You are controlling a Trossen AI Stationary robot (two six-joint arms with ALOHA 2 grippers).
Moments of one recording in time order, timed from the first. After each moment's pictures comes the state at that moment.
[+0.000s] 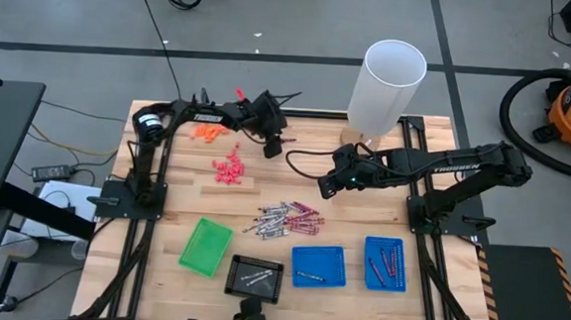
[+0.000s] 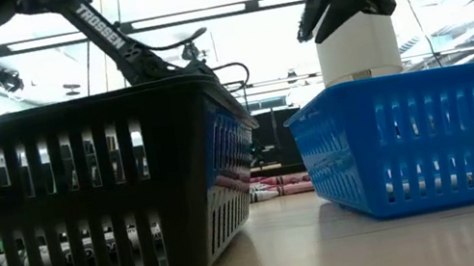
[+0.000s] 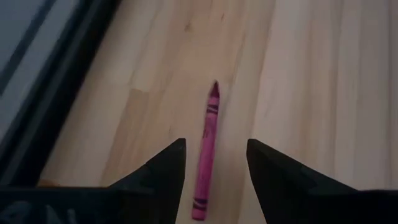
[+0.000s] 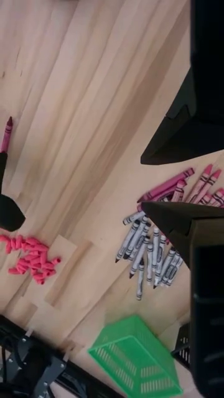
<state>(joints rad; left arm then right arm) 0.61 2.01 1.27 -0.16 0.20 0.31 0.05 1.32 1.12 -0.73 0.32 1.01</state>
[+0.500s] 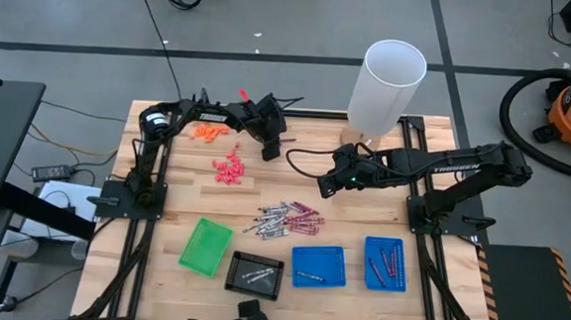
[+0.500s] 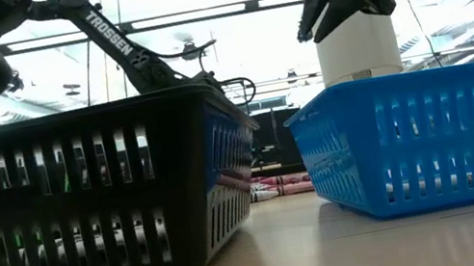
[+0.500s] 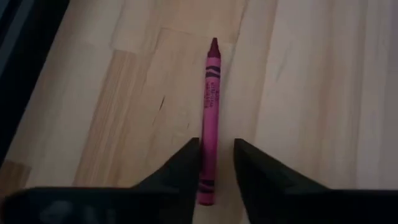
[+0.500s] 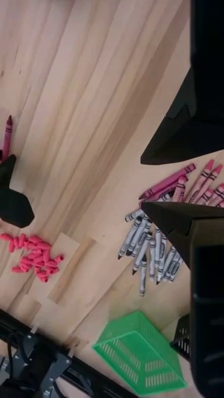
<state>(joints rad) 0.61 2.07 1.30 -0.25 0.18 0.33 0.05 1.32 1.12 -0.72 0.32 1.02</state>
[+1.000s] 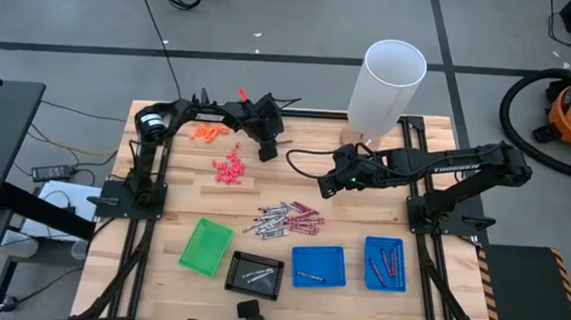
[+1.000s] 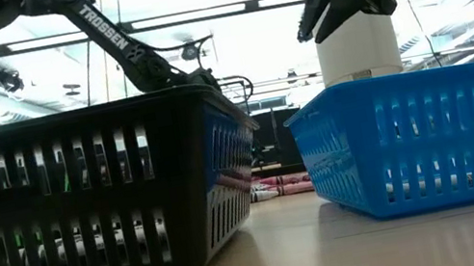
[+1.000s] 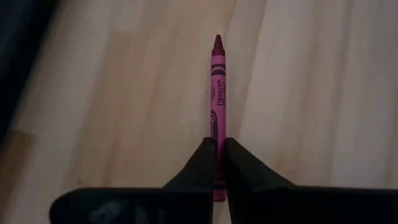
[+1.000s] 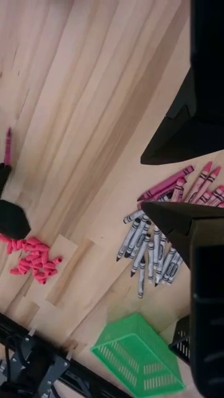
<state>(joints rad) 0.60 2.00 1.29 -0.31 0.17 0.31 0.06 1.32 1.12 -0.73 0.32 1.02</state>
